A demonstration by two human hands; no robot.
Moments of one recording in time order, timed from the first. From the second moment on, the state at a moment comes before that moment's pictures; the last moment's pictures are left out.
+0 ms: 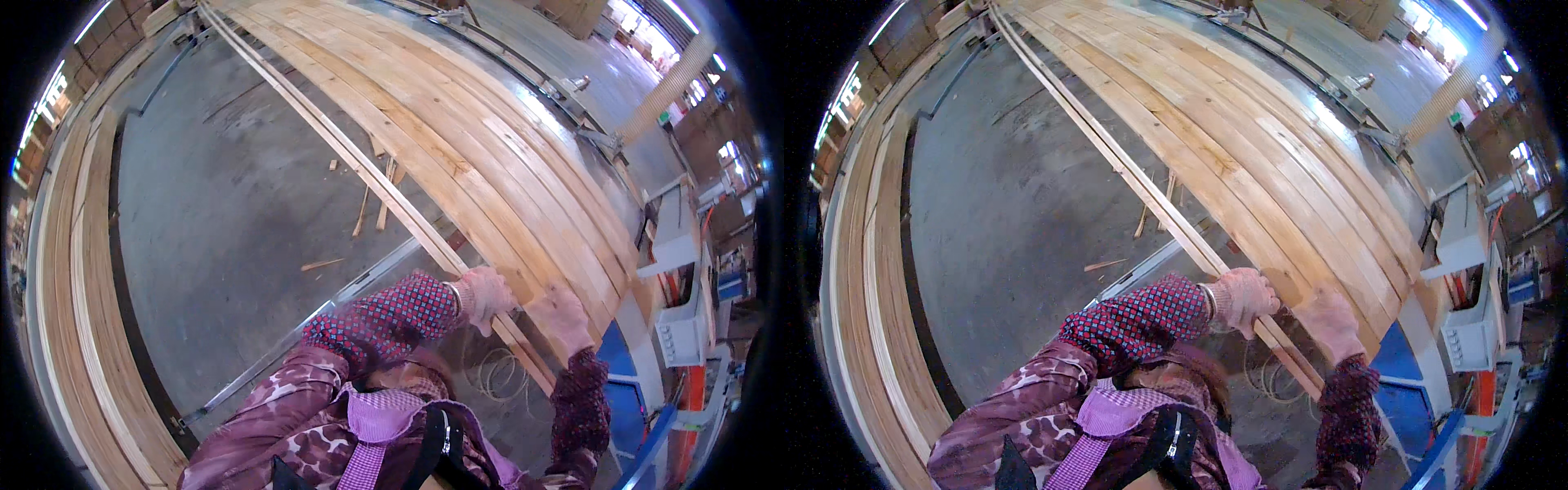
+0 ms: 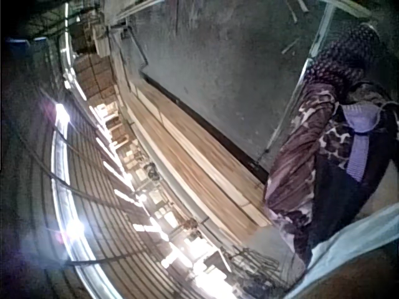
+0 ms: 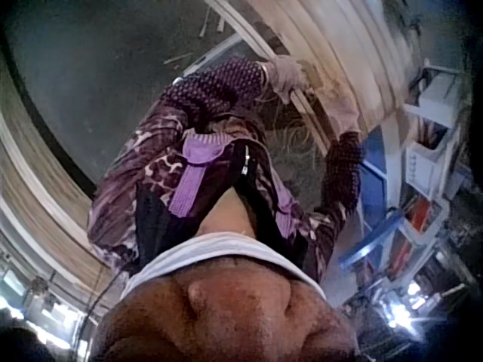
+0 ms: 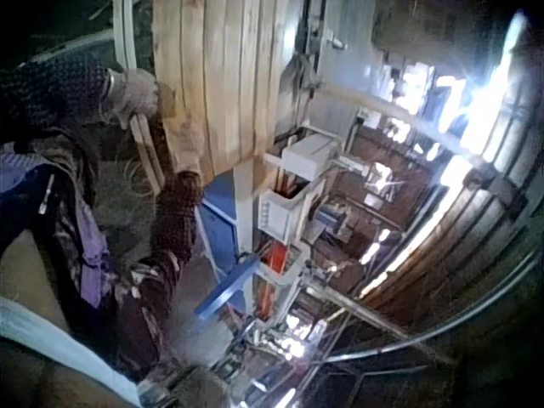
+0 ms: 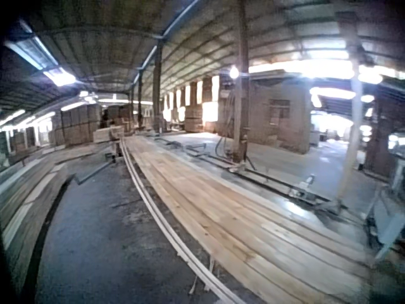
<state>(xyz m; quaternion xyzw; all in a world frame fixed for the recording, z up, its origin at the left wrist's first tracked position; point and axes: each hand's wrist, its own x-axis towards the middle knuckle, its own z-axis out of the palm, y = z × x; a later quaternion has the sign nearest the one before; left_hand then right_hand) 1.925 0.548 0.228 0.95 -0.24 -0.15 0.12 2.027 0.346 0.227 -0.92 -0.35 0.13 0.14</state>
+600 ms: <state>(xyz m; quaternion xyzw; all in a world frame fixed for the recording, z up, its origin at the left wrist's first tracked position) 1.949 0.547 0.239 0.96 -0.19 -0.16 0.11 2.056 0.337 0.266 -0.75 -0.42 0.46 0.23</state>
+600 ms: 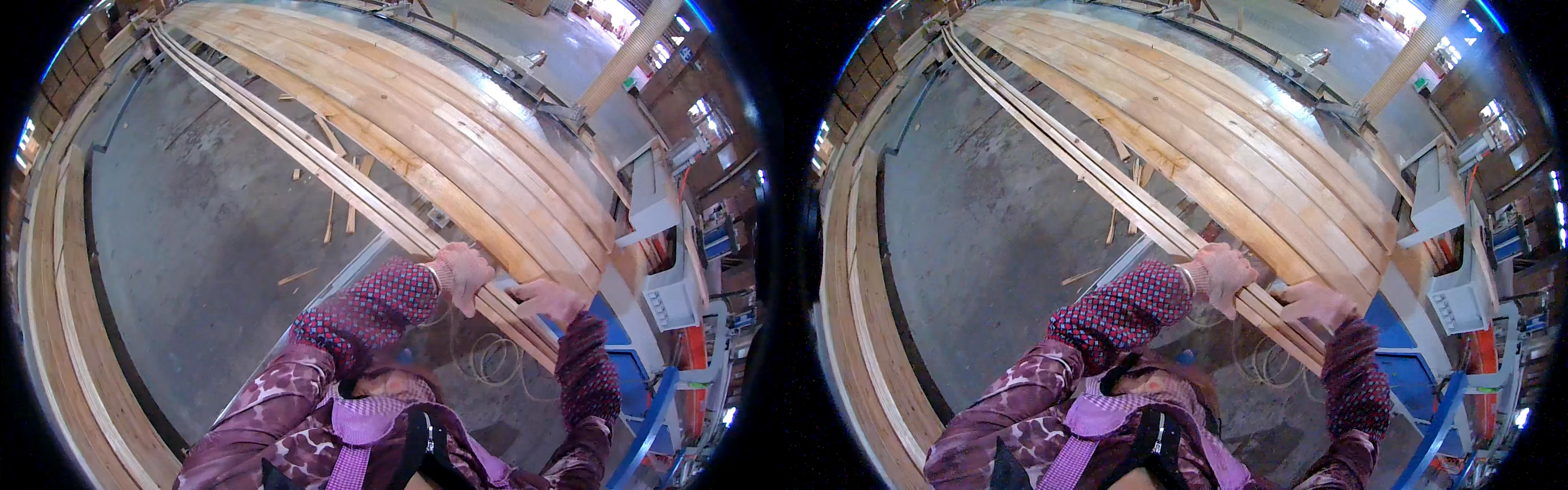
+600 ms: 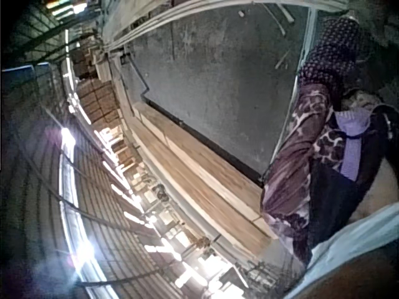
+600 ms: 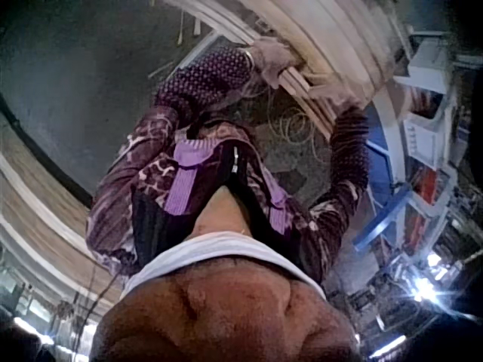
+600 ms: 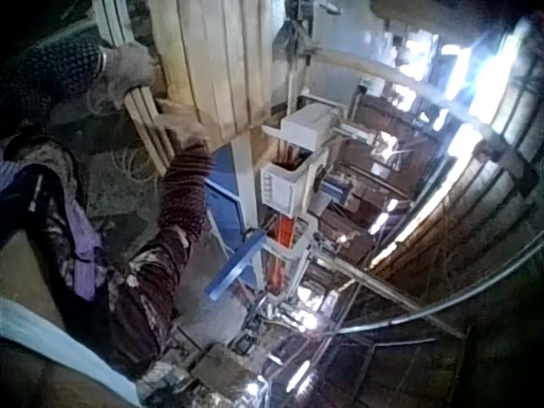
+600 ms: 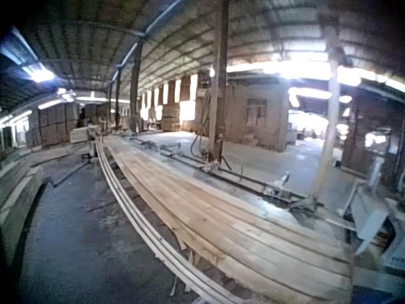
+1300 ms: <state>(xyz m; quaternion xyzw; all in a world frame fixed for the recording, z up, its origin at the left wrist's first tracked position) 1.977 0.543 0.257 0.97 -0.25 -0.06 0.04 2.062 0.354 0.219 -0.89 -0.40 -0.03 -0.23</state>
